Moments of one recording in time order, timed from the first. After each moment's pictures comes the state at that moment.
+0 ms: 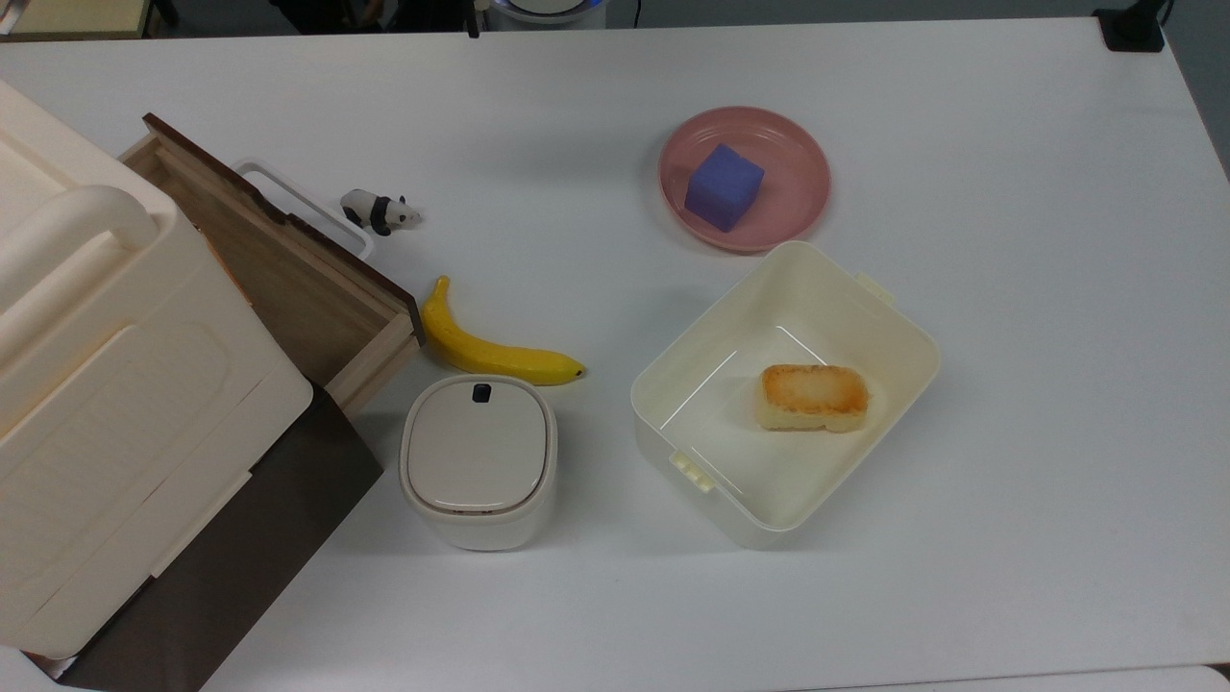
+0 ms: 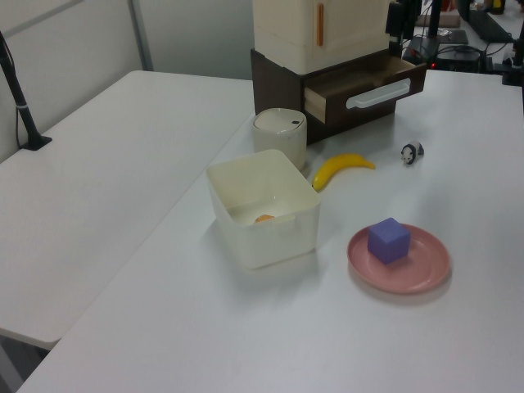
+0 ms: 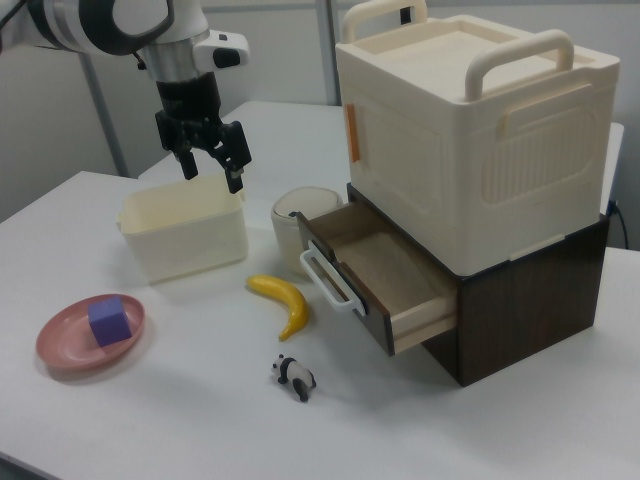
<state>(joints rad) 0.01 -0.02 -0.12 -1.60 0.00 1.62 0.01</state>
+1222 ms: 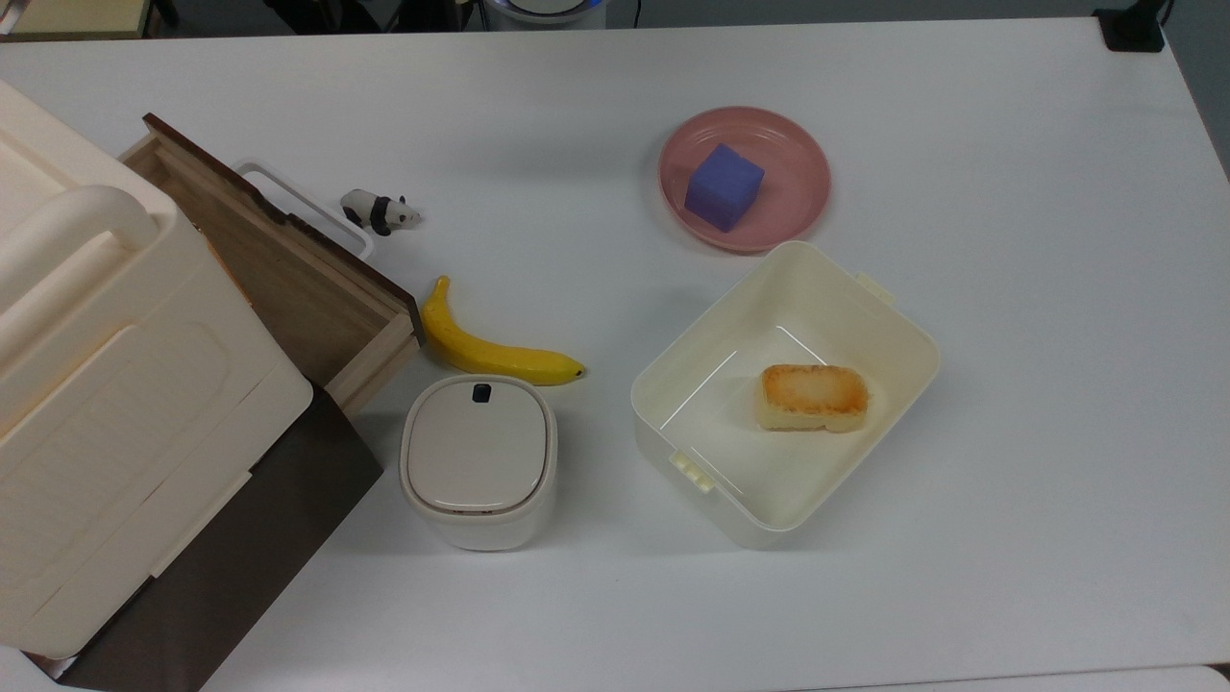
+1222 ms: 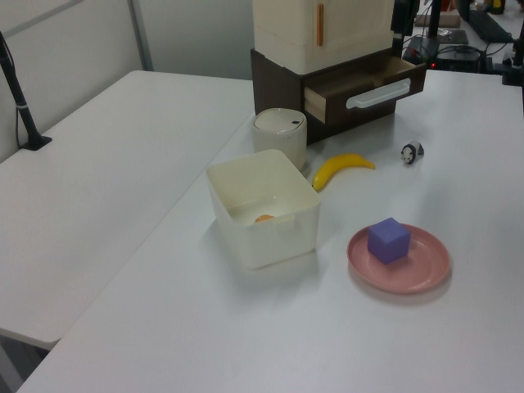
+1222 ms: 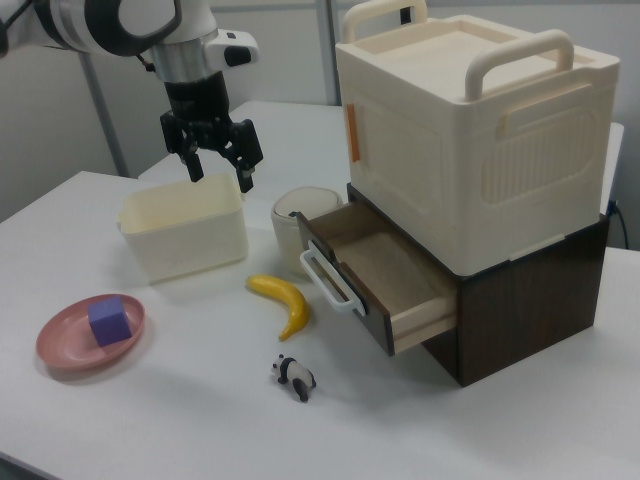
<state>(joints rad) 0.00 -0.02 -0.13 -1.60 0.00 1.63 -0.11</state>
